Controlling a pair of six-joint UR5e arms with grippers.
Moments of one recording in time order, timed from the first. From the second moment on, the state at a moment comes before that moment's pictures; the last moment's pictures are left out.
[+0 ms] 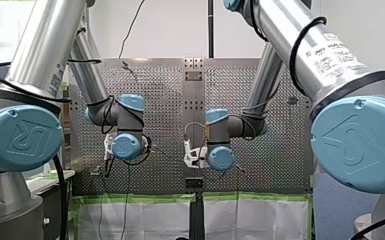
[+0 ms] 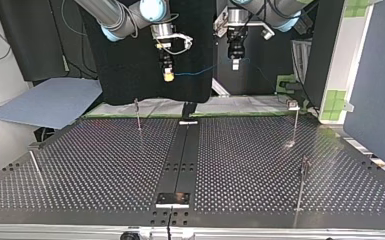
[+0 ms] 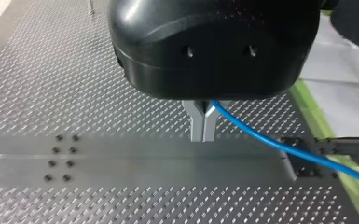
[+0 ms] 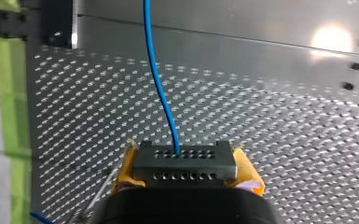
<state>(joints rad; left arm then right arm) -0.55 -1.86 -2.39 -2.12 -2.11 -1.55 2.37 -0.95 1.97 -0.92 1.89 1.49</state>
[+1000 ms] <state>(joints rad) -0.46 -1.54 -2.29 -2.32 -2.20 -1.65 2.39 -1.19 1.70 -0.62 1.61 1.53</state>
